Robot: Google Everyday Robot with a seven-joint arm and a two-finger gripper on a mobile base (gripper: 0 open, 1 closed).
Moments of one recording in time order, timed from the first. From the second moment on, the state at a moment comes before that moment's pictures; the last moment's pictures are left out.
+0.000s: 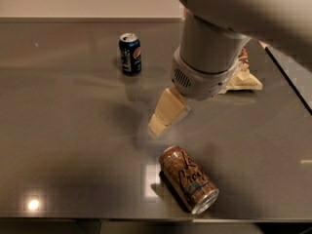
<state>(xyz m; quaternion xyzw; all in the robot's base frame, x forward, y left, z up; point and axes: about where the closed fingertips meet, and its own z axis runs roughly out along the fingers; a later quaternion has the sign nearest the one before) 0.431 -0.070 0.918 -0.32 0.94 -0.01 0.10</state>
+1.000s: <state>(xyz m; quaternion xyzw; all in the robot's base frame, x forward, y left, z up) 0.373 -0.026 0.889 -0.23 0.97 0.00 0.07</state>
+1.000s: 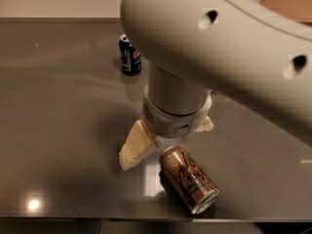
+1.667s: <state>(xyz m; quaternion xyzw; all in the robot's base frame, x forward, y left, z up) 0.353 -0.037 0.855 -0.24 0.97 0.00 0.04</state>
